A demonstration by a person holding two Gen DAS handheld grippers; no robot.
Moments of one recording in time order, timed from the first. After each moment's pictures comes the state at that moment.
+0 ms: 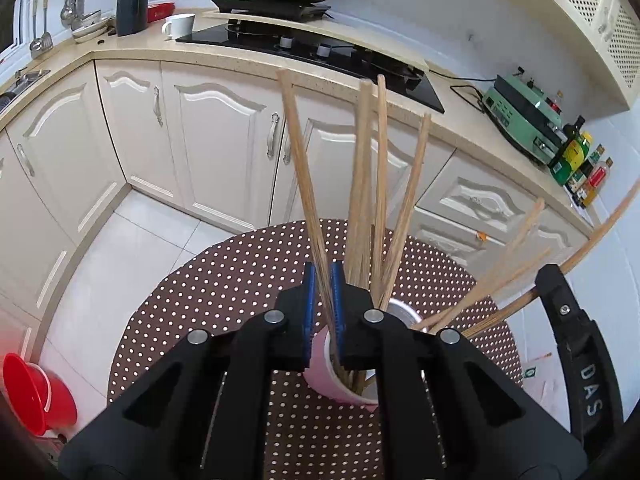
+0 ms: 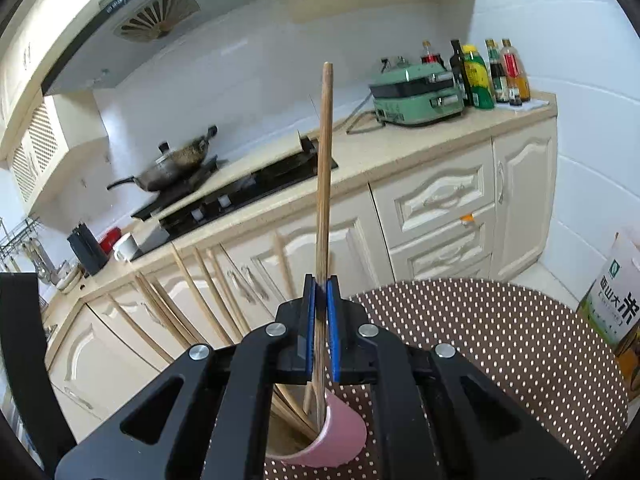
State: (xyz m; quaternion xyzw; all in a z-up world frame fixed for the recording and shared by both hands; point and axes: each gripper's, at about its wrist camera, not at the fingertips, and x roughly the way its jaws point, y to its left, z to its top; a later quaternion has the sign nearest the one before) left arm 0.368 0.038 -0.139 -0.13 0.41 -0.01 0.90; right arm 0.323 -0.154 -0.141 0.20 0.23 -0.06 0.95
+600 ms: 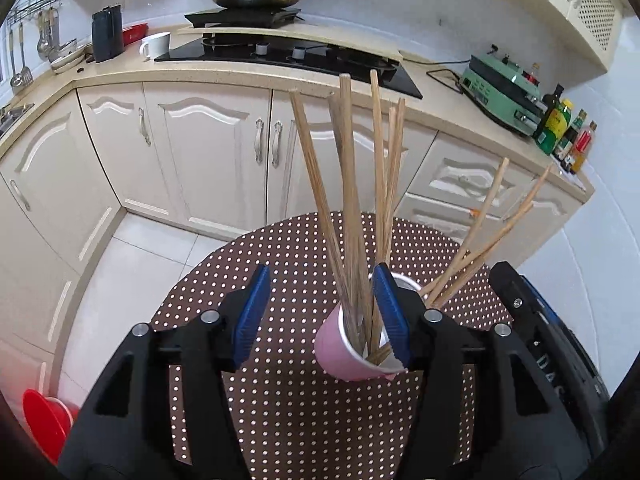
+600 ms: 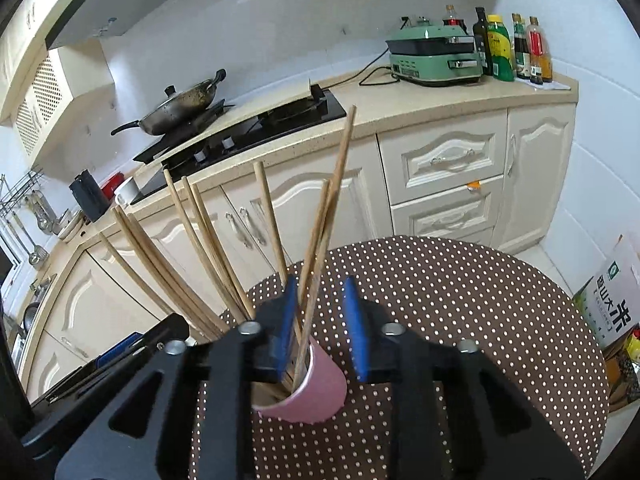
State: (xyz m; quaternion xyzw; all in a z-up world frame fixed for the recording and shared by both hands) left arm 0.350 0.036 -0.133 -0.08 0.41 -0.04 0.91; right arm 0.320 -0.156 -0.151 0.16 0.32 -0.03 0.93
